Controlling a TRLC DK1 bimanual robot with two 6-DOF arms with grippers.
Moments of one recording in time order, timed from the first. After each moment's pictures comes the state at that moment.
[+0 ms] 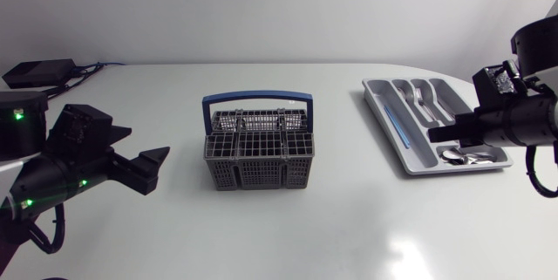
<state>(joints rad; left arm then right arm) -0.27 0.84 0.51 -0.19 -0.02 0.24 0.05 1.11 0.85 -0.58 0.19 -0.10</state>
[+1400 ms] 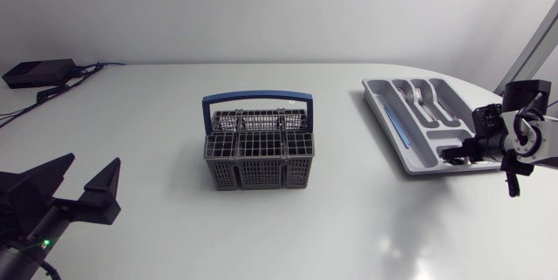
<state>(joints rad) -0.06 0.17 0.11 -0.08 -0.02 0.07 -0.30 1.62 0.74 0.09 0.23 -0.38</state>
